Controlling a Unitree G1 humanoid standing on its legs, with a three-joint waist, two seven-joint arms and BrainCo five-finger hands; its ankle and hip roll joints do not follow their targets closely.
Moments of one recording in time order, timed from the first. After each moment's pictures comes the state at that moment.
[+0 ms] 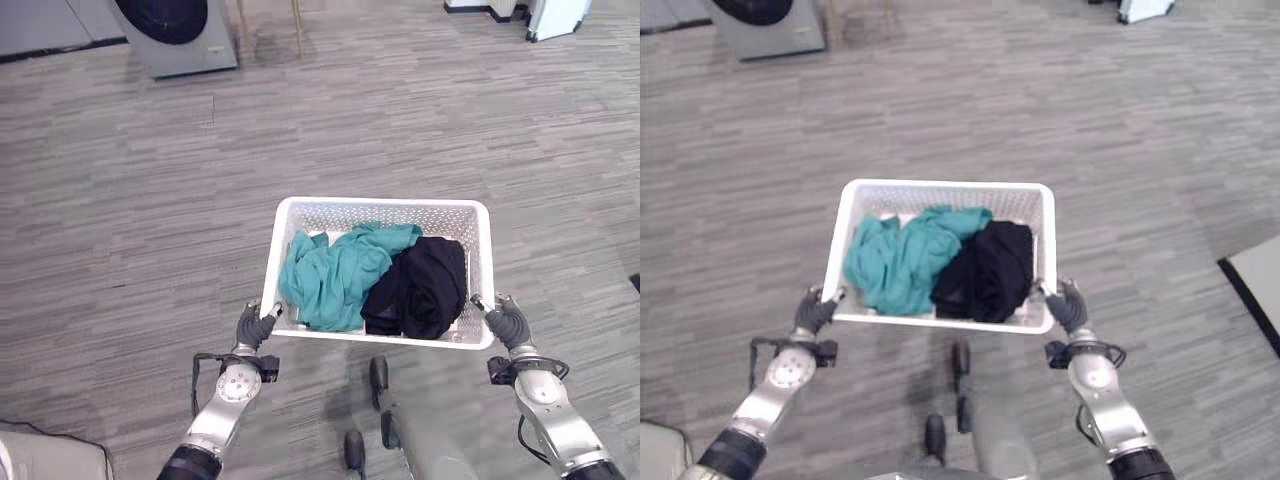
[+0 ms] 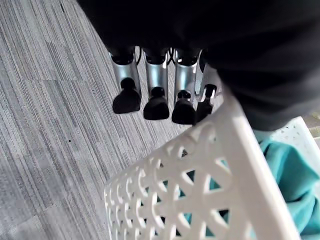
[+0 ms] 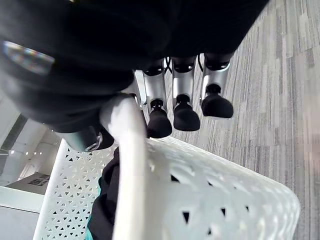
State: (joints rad) left arm -0.01 0.40 -0.27 0.26 -0.19 -0.03 0.24; right arm 0.08 -0.45 0.16 0.06 0.09 -0.03 -0.24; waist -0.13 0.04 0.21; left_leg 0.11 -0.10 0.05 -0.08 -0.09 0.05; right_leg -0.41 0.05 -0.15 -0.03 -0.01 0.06
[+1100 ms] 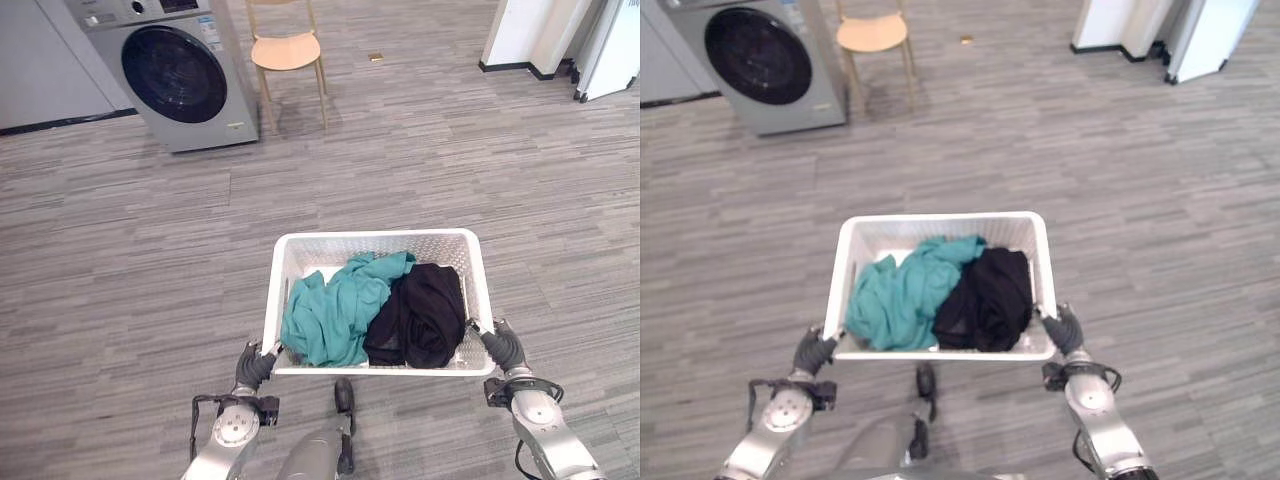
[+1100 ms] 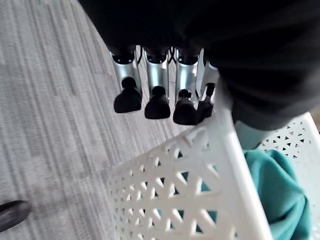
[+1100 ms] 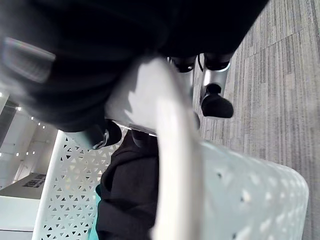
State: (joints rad) left arm 0.16 0.40 -0.28 0.15 -0.23 0.00 0.22; right arm 0.14 -0.42 0.15 0.08 0.10 -0.03 -0.21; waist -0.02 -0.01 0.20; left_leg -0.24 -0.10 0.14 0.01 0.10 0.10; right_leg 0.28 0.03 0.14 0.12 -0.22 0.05
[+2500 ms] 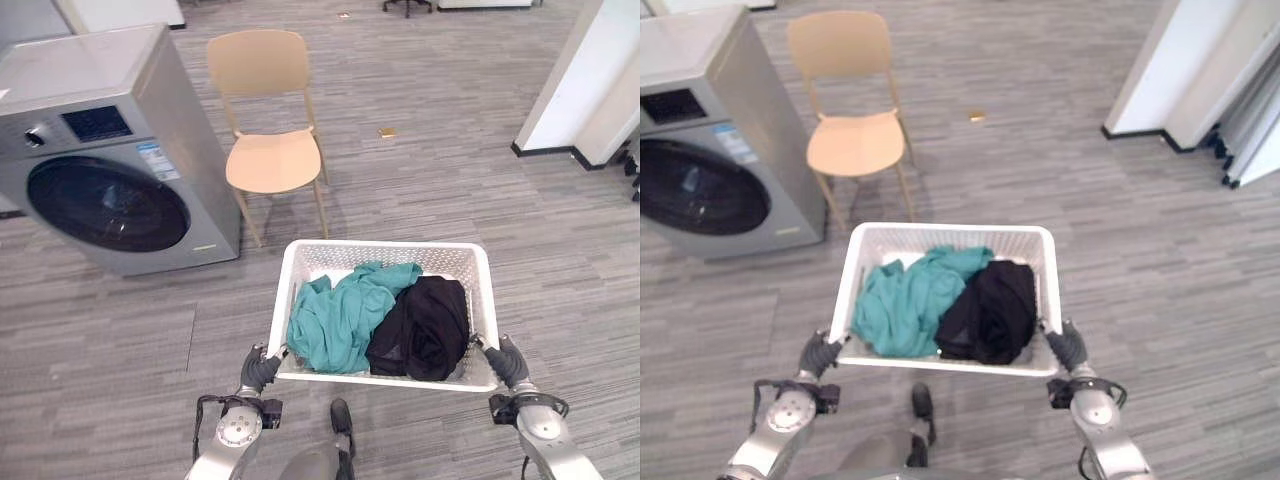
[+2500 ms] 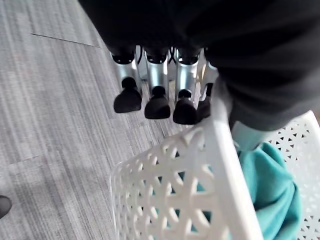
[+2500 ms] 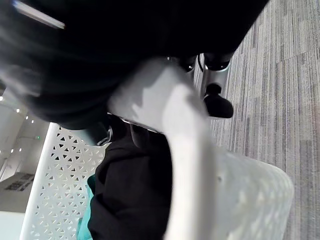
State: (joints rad) left arm 0.11 0.40 -0.32 0.19 -0.22 0.00 0.19; right arm 0.20 -0.41 0.13 0.09 0.09 -0.03 -0.20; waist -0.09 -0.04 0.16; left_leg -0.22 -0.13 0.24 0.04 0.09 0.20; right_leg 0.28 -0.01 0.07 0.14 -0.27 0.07
